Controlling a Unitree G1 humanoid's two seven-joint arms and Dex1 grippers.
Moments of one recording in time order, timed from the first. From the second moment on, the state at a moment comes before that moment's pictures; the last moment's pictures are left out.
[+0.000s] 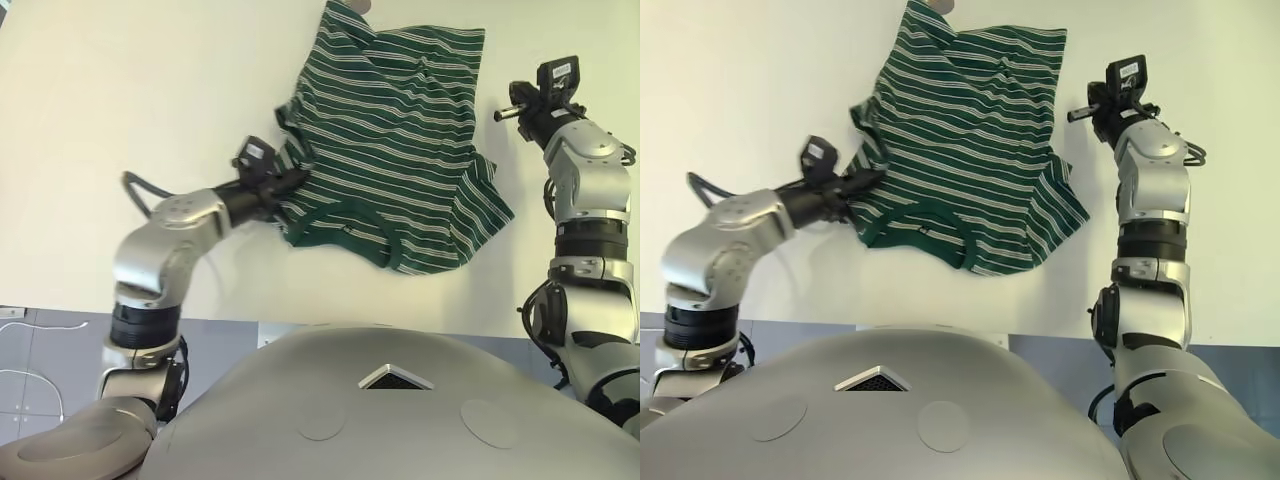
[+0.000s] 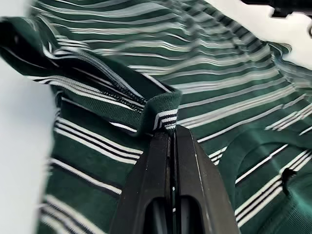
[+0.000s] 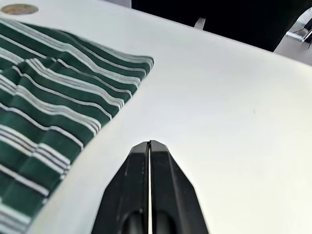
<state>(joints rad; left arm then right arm) 0.06 0.41 -0.24 -0.46 -0.38 0.86 -0.48 -0.28 -0.46 -0.12 0.30 0.10 0.47 0.38</state>
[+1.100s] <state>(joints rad) 0.10 0.34 0.03 -0.60 -0.38 0.83 -0.27 -0.29 -0.85 0.04 -0.24 0.78 1.39 1.01</state>
